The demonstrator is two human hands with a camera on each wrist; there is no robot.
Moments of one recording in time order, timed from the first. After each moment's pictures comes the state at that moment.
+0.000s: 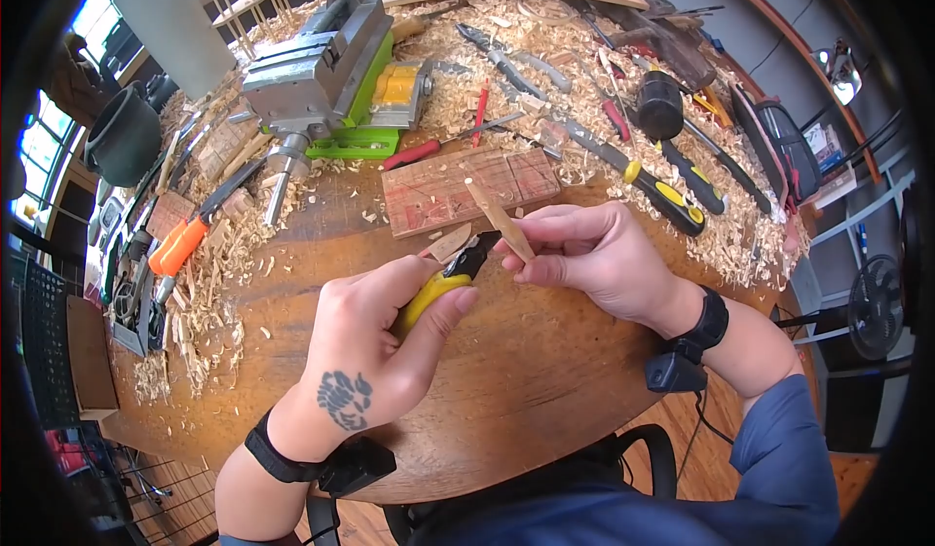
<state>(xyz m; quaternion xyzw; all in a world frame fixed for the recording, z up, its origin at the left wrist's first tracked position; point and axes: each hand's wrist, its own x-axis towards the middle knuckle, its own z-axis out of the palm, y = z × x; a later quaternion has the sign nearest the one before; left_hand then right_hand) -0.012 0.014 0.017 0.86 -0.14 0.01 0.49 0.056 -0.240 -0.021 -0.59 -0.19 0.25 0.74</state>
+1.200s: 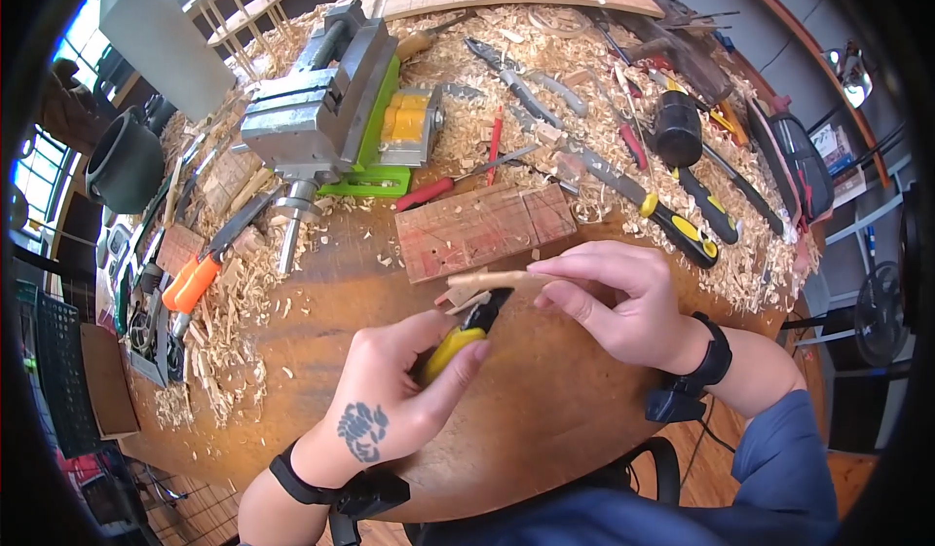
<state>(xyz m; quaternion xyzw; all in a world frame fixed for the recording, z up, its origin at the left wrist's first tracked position) -0.007 0.018 0.016 0.80 -0.01 -0.13 0.58 0.055 -0.242 -0.013 -0.79 -0.30 -0.02 0.54</state>
